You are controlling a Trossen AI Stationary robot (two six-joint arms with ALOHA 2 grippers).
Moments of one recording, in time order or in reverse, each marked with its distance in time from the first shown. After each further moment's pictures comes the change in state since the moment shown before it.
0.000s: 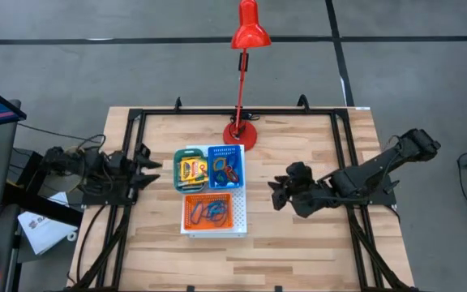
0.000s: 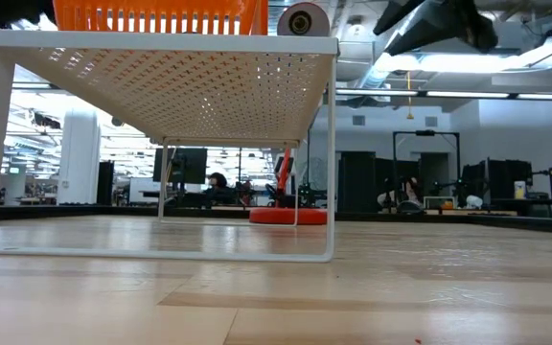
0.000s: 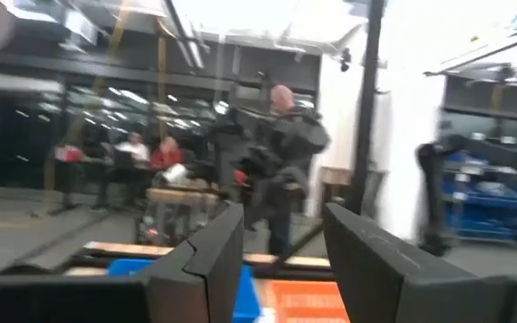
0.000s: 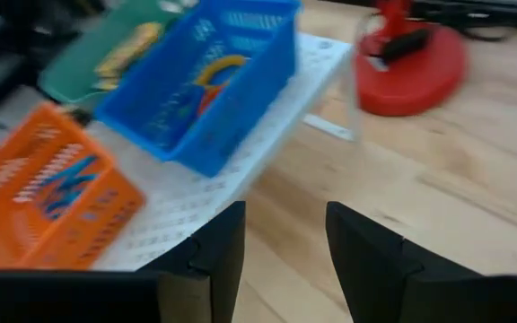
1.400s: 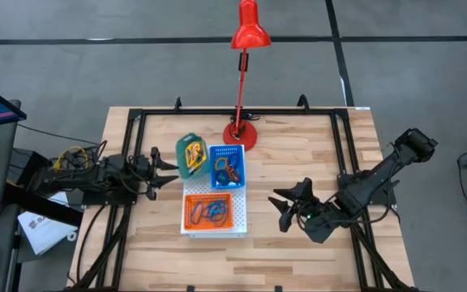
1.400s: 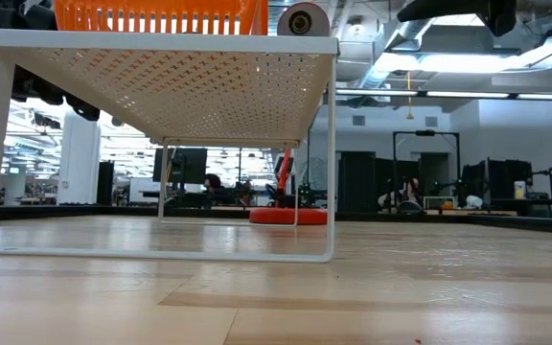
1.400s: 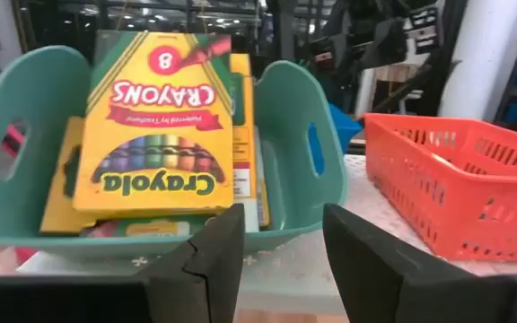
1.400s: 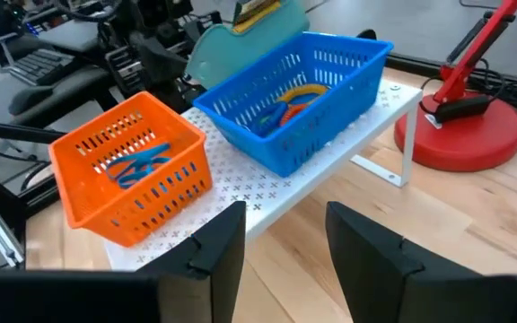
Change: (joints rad) left arm 0.374 -0.014 -0.183 -0.189 0.247 -0.044; right arm 0.209 0.022 -0.116 0.298 0.241 -0.187
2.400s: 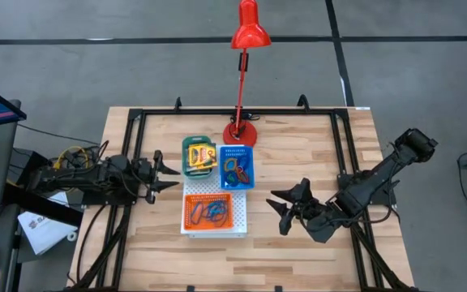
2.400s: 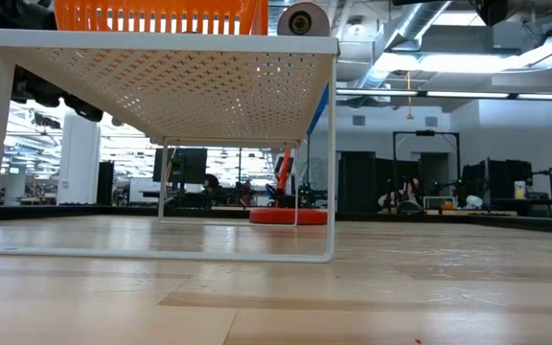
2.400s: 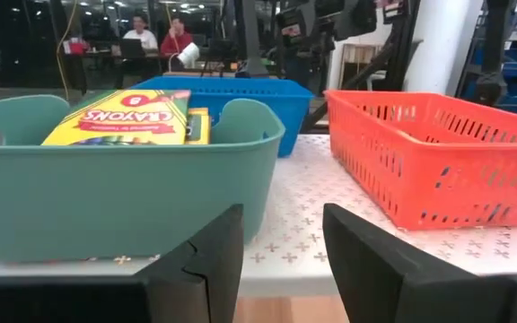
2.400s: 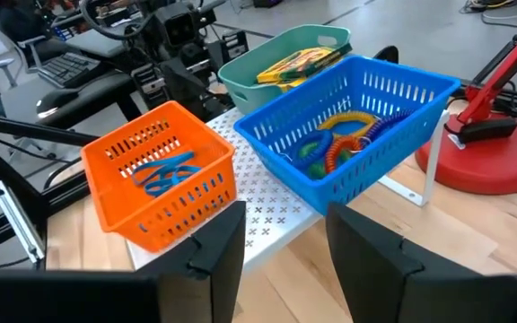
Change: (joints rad) left arm -0.004 0.056 -0.002 0.025 0.102 0.033; right arm -0.001 0.000 0.000 0.110 -0.004 -0.126
